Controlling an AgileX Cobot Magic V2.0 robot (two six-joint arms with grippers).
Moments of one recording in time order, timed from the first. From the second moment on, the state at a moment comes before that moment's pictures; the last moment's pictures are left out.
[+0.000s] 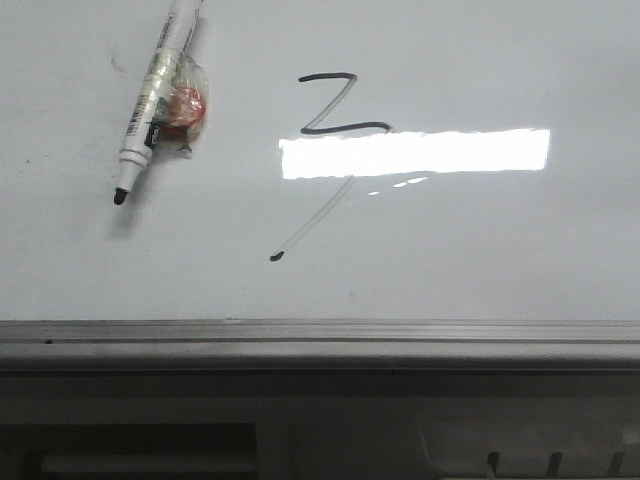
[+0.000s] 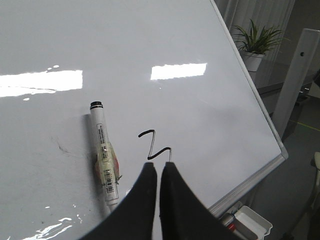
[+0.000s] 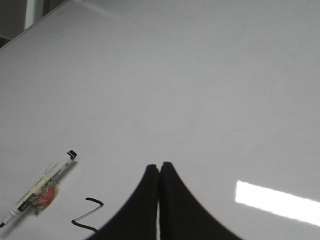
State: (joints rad) left arm -0.66 0.27 -0.36 -0.88 0.23 0.71; right arm 0.61 0.10 -0.24 0.61 -0.14 -0.82
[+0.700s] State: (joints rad) left arm -0.61 0.18 -0.24 -0.69 0.07 0.70; right arm 0.61 0.10 -0.24 0.61 -0.15 -0.82
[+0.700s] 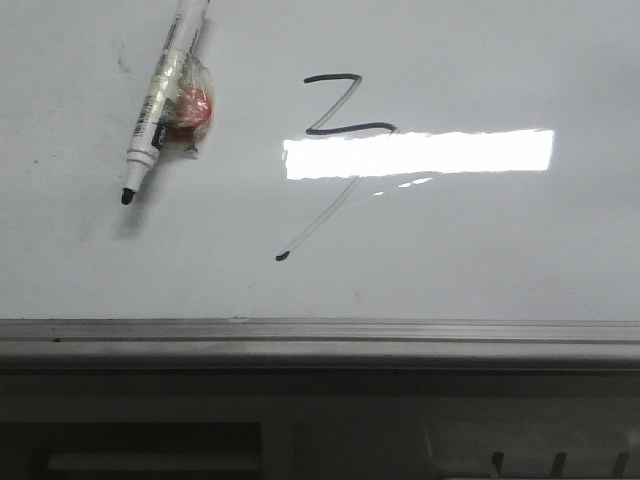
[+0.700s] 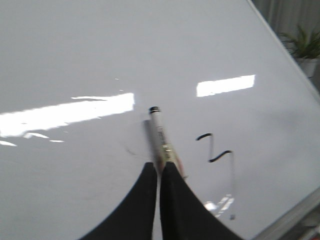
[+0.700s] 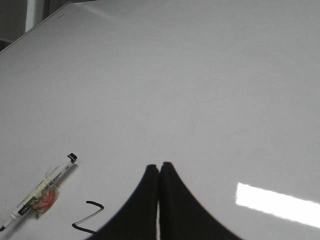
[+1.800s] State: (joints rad) left arm -0.10 -0.01 0.00 -0.25 0.35 0.21; right arm 0.61 0.10 -0.24 0.61 -0.15 -0.82
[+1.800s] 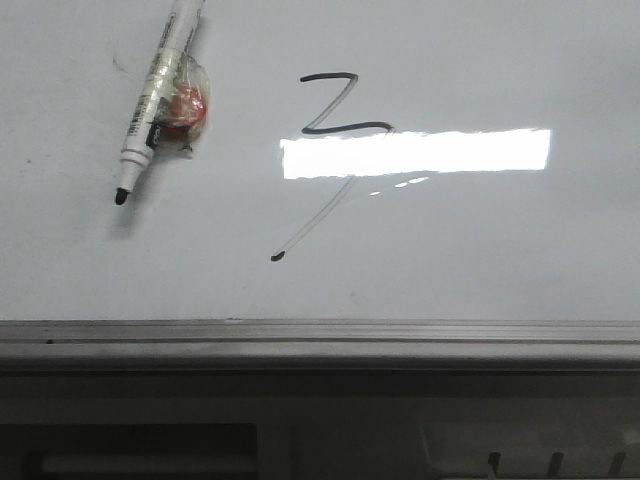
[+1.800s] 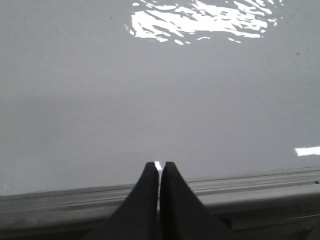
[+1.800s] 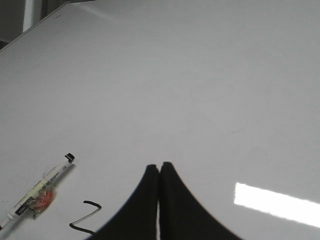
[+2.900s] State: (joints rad) left arm -0.10 -0.01 0.00 -0.25 0.35 0.21; right arm 0.18 0.10 0.01 -0.17 -0.12 0.06
